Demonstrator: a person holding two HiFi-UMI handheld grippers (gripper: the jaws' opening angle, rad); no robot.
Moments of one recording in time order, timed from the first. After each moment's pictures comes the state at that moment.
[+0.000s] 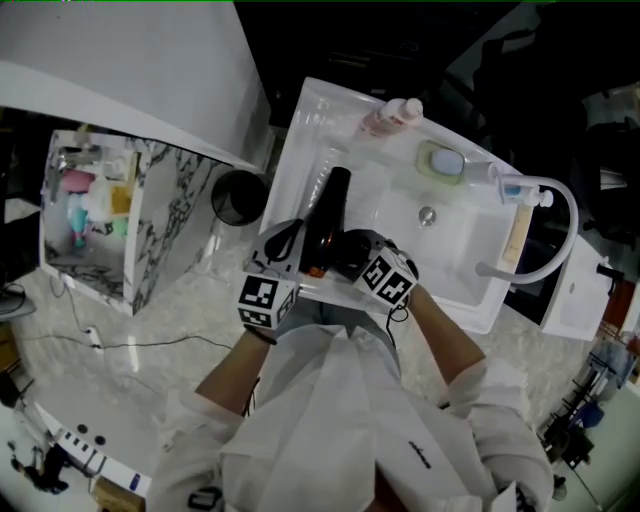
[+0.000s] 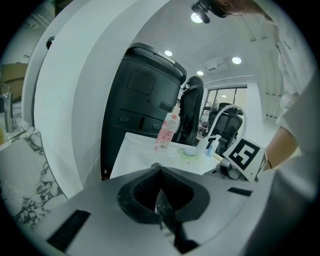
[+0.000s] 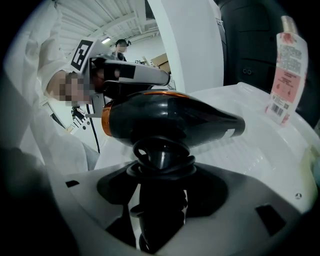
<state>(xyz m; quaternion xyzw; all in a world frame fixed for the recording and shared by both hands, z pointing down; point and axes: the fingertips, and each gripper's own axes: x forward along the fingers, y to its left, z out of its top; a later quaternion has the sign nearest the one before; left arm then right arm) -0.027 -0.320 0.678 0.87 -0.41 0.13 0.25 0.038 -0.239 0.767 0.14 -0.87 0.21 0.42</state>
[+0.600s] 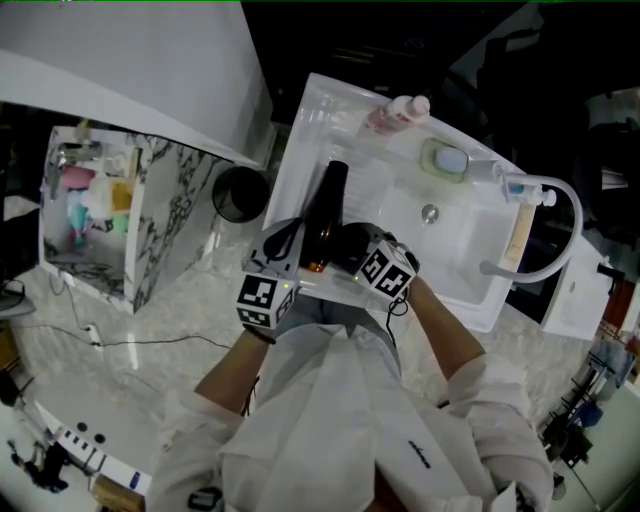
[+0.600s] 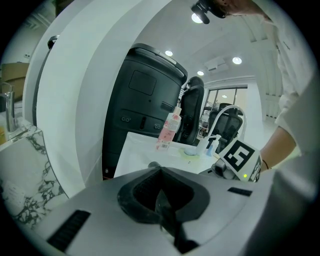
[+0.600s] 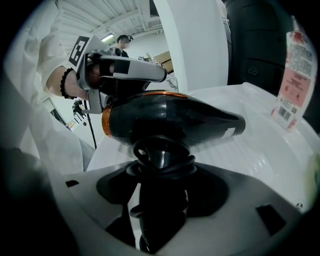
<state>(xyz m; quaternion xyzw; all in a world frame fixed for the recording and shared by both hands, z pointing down) -0.036 -0.318 0.681 0.86 -0.41 0.13 0.25 0.031 -0.246 0.777 0.13 -0.87 0.20 0.44</state>
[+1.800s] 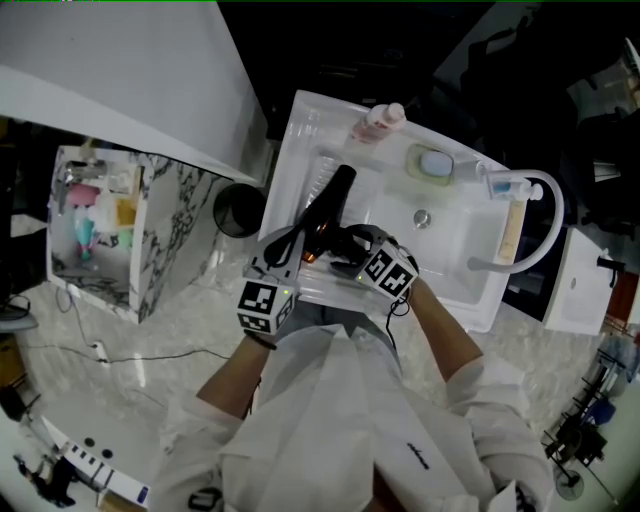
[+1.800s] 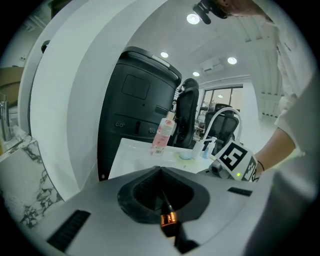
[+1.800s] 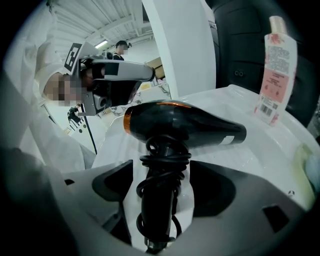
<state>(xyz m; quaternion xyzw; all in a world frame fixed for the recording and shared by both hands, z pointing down) -0.019 -0.317 0.654 0.88 -0.40 0.13 0.24 0.053 -0.254 0.760 0.16 -0.87 0.21 0.41</state>
